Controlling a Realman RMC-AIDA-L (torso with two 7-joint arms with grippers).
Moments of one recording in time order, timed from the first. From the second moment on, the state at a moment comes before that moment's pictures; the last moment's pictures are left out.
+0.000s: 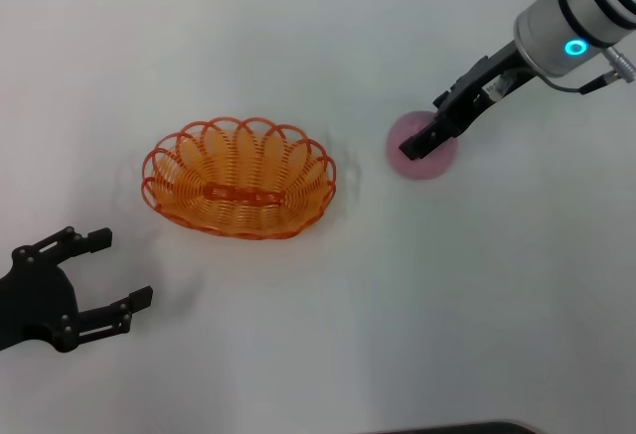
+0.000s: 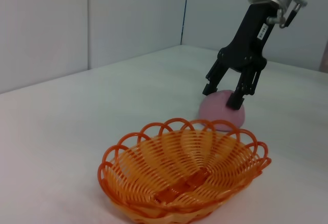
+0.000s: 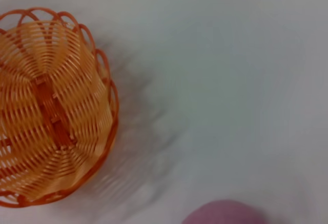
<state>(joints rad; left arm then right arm) -0.22 -2.16 0.46 0.74 2.19 1.65 -0.98 0.83 2.09 -1.00 -0.80 -2.65 -1.37 2.18</state>
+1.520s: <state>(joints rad) -0.22 -2.16 0.47 0.73 2.19 1.64 -0.99 0.83 2.09 -1.04 -0.75 -2.62 -1.36 2.16</state>
